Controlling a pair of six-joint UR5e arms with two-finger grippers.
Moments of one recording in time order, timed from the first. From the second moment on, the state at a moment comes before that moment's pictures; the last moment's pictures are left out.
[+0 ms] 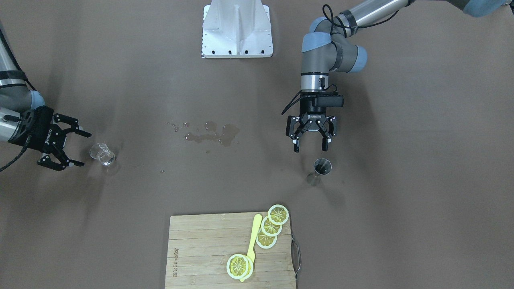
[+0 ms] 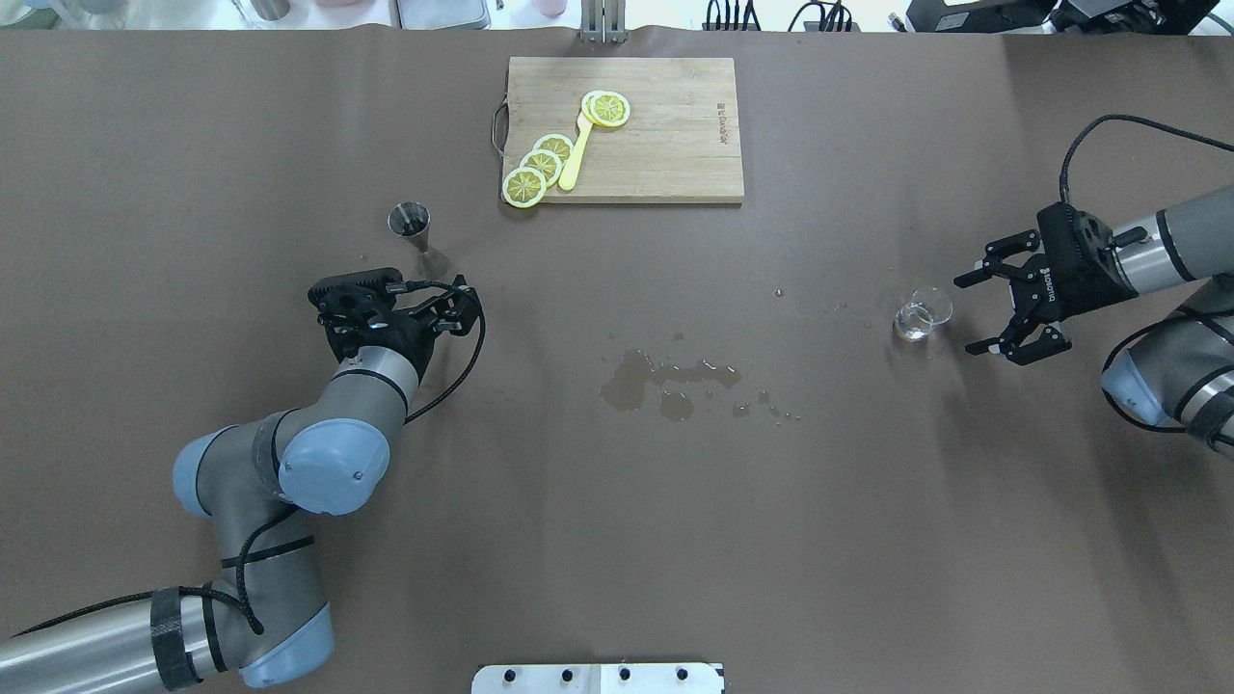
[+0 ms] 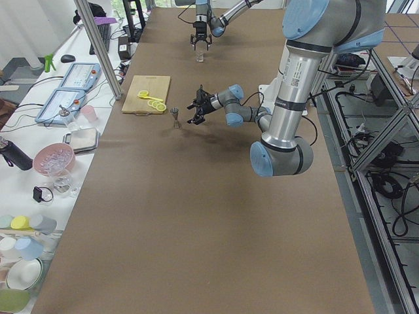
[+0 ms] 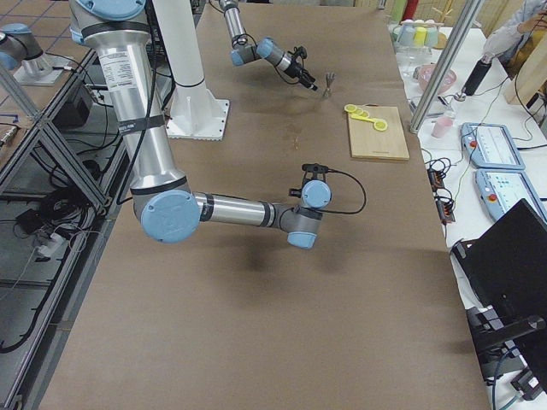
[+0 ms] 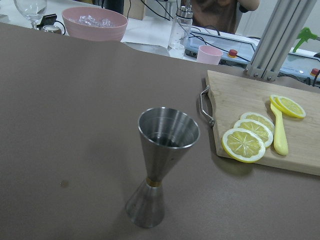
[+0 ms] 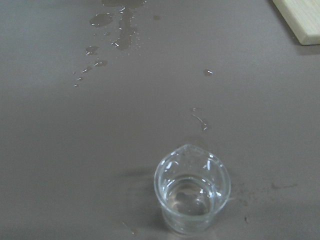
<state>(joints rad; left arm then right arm) -0.37 -1.97 -1.57 -2.25 -0.88 -1.42 1.00 -1.33 1.11 -0.06 2.53 -0.17</state>
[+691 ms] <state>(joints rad) -0.39 -1.99 -1.51 -2.27 -0.84 -1.42 0.99 -1.27 0.93 0.22 2.54 -0.05</state>
